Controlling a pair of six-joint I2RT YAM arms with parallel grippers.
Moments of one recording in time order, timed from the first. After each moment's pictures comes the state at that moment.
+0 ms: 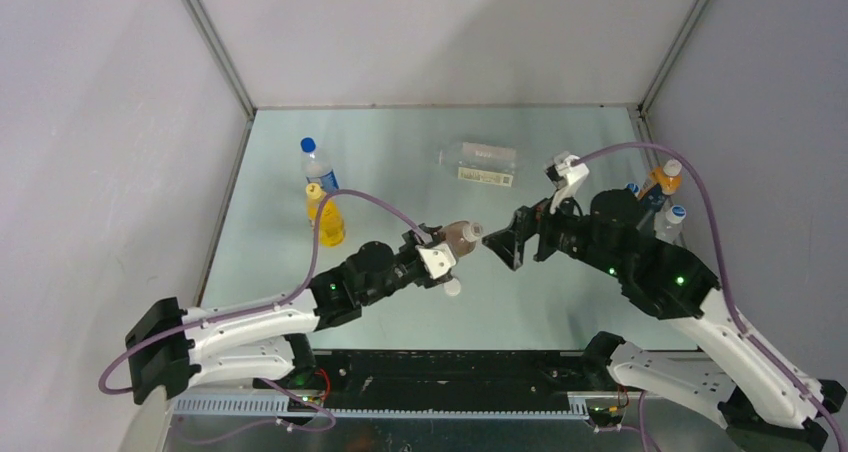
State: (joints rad) left arm -1.12 1.05 0.56 0.32 -0.17 0.42; right arm 0.83 0.84 1.14 -0.63 -0.05 0.39
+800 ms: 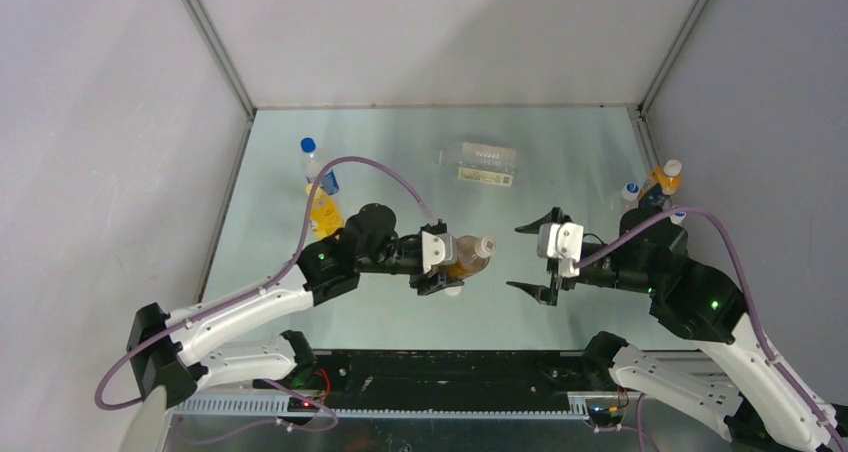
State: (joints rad) left arm -0.96 1.06 0.83 -0.10 0.48 0.35; right arm 0.81 0.70 1.14 -0.76 -0.41 -0.46
